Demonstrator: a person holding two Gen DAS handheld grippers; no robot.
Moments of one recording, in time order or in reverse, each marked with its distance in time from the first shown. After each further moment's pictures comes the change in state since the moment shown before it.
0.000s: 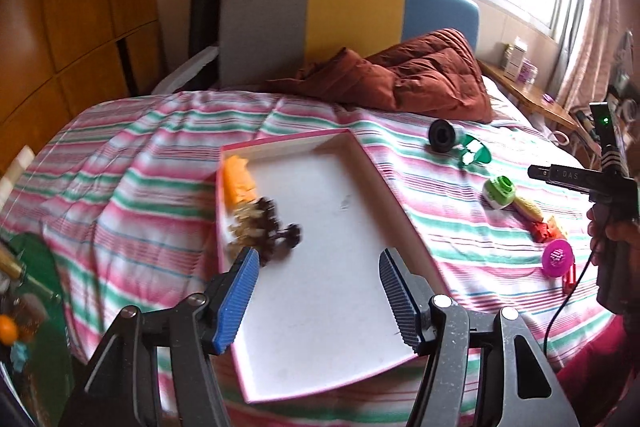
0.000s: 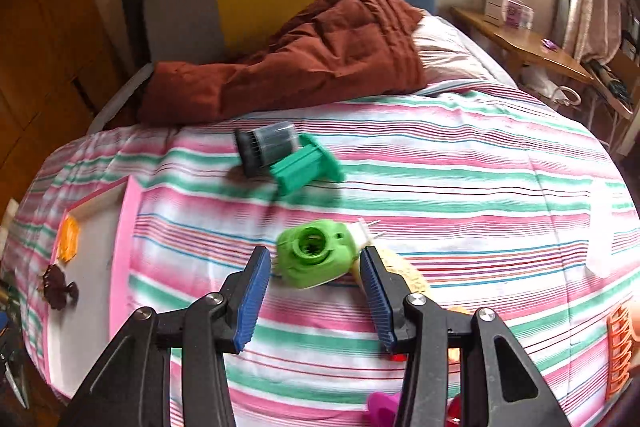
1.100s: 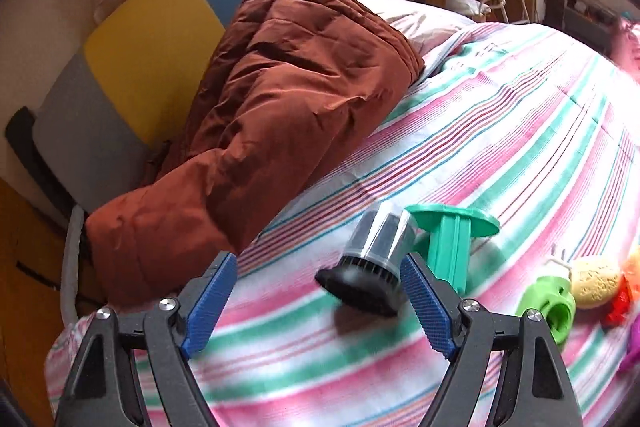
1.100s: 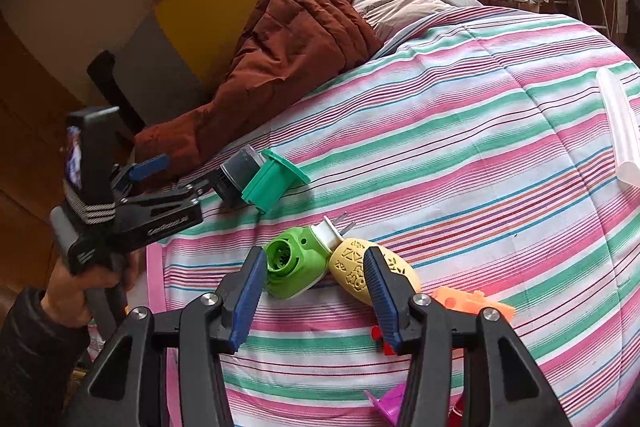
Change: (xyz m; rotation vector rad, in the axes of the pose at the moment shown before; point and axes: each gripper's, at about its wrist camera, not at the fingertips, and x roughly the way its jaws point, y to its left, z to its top) left arm 0.252 -0.225 0.173 0.685 0.089 -0.082; right arm 0.002 -0.070 -0.002 0.337 0.040 0.213
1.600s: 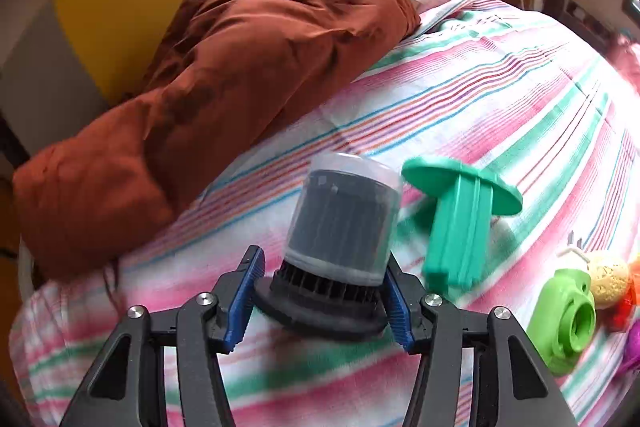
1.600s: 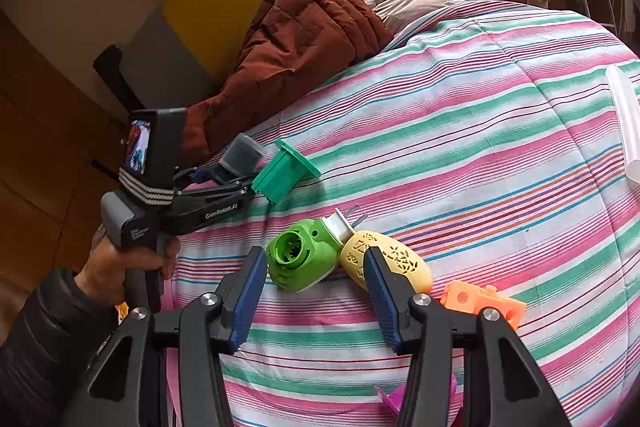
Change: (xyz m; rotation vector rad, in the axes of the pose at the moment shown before) left arm 0.036 0.004 -0.026 -0.101 0.108 -0.118; right arm 0.002 0.004 -0.002 -0.007 0.019 0.013
